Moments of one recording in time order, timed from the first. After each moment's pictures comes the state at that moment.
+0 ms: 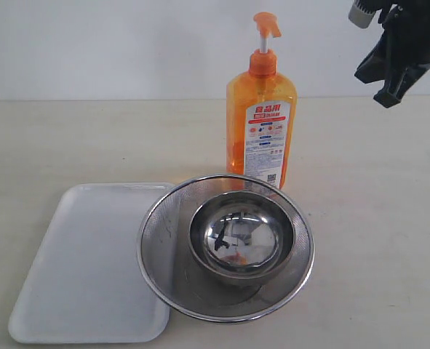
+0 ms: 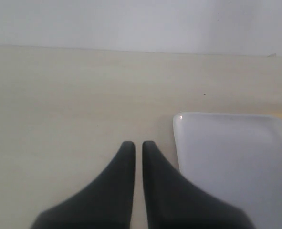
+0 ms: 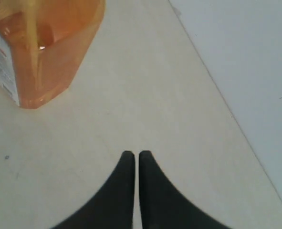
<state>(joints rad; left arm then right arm) 0.04 0.01 0.00 0.05 0.34 -0.10 0.09 1.64 -1.33 0.46 0.70 -1.34</state>
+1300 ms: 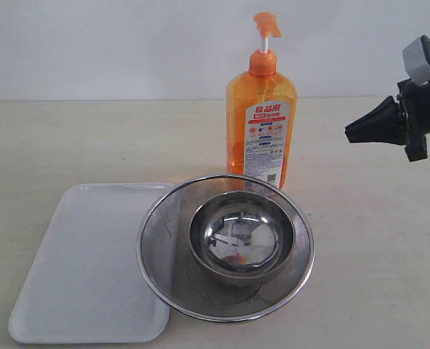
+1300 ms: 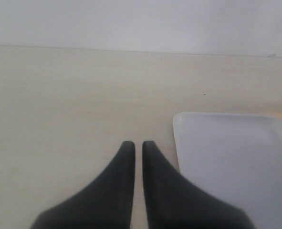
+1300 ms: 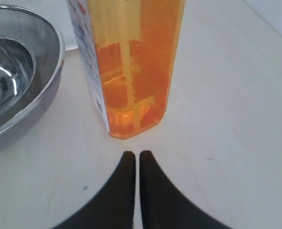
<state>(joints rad) 0.04 0.01 0.00 0.05 0.34 -0.10 -0.22 2.04 -1.33 1.15 1.21 -2.12</state>
